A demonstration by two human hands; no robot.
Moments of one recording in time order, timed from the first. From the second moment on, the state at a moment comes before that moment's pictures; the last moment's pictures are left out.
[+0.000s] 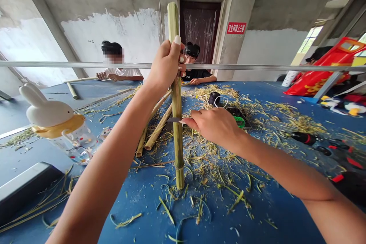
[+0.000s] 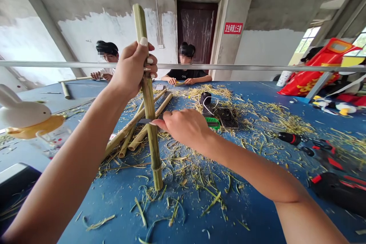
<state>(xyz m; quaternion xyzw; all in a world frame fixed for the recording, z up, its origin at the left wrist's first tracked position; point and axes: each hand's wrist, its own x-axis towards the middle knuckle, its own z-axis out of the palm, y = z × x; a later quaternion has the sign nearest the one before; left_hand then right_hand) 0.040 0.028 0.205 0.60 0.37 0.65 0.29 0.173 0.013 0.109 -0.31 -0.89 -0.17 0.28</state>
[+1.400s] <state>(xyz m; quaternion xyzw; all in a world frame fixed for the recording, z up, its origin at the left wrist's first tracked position) 0.051 0.043 0.203 0.60 0.41 0.64 0.23 0.187 0.015 0.085 -0.30 -0.90 -0.17 0.25</state>
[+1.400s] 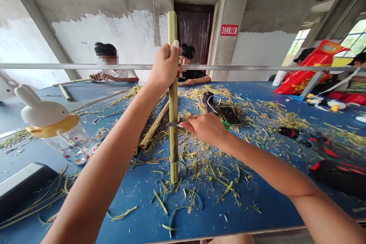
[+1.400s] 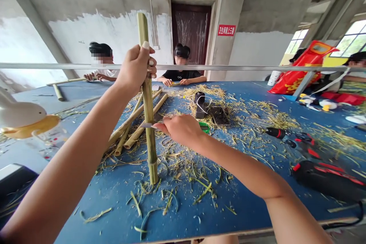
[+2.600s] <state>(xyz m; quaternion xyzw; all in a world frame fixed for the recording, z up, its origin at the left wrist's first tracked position) 0.056 0.018 0.211 0.63 0.38 0.63 0.25 0.204 -0.001 0.082 -0.29 -0.92 -0.13 0.23</state>
